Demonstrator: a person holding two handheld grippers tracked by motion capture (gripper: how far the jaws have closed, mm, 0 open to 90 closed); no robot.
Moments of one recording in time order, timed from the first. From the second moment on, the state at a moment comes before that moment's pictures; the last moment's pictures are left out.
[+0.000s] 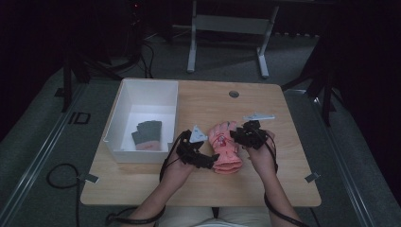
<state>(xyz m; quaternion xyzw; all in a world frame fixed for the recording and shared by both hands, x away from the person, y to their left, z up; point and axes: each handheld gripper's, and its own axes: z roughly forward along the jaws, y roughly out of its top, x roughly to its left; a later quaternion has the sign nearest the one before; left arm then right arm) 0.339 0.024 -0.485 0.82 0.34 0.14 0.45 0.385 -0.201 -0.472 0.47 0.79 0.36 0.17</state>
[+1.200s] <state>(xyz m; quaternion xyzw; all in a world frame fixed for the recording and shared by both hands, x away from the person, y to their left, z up) 0.428 -0.003 -0.527 0.82 0.38 -0.11 0.41 0.395 -0.228 -0.510 0.47 0.80 0.37 0.08</state>
